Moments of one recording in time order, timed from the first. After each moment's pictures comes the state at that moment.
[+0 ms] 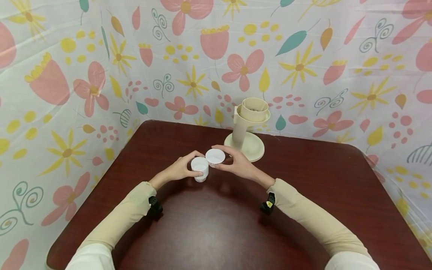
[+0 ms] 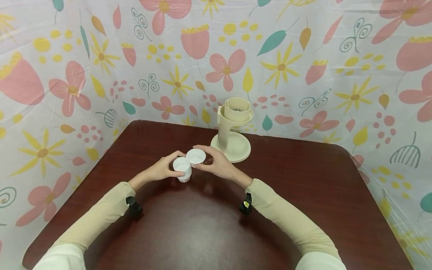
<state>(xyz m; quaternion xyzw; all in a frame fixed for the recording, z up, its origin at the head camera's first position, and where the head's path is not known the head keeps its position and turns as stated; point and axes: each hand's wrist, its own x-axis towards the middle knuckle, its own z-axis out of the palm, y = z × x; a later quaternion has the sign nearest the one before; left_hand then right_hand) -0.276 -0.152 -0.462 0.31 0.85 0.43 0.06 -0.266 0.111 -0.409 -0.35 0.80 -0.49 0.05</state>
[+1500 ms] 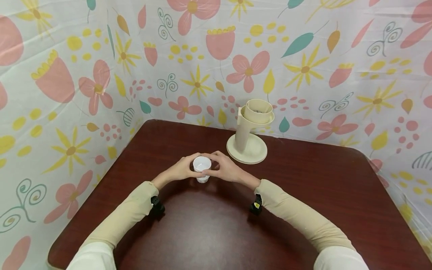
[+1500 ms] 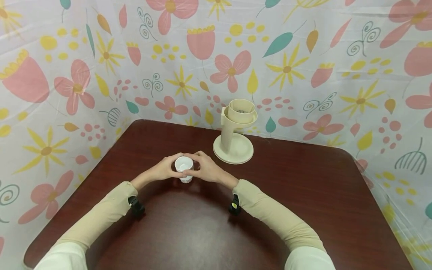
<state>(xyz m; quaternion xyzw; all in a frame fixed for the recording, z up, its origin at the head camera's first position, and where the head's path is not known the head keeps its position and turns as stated) -0.275 -0.155 -0.461 0.30 0.84 0.44 0.07 -0.271 0.068 -0.425 -0.38 0.85 -0.36 0.05</state>
